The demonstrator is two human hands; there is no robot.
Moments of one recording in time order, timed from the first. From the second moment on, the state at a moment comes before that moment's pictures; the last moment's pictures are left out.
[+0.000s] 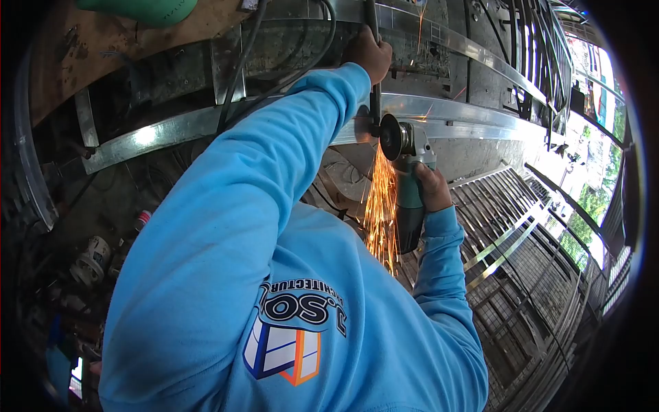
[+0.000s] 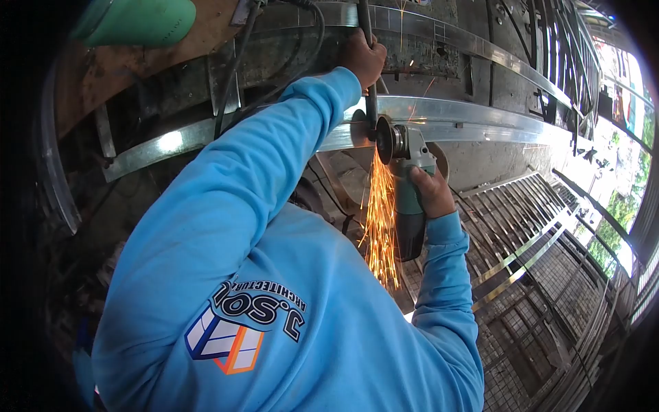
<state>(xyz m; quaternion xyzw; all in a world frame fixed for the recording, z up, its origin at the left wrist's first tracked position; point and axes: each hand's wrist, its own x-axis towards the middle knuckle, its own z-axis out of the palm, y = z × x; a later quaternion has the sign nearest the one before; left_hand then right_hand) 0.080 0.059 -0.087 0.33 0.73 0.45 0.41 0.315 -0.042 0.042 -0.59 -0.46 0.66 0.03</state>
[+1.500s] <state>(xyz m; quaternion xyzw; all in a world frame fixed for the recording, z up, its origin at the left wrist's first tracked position) 0.079 0.061 -0.085 0.33 0.73 0.44 0.40 0.315 -0.051 0.053 -0.59 -0.46 0.66 0.03</state>
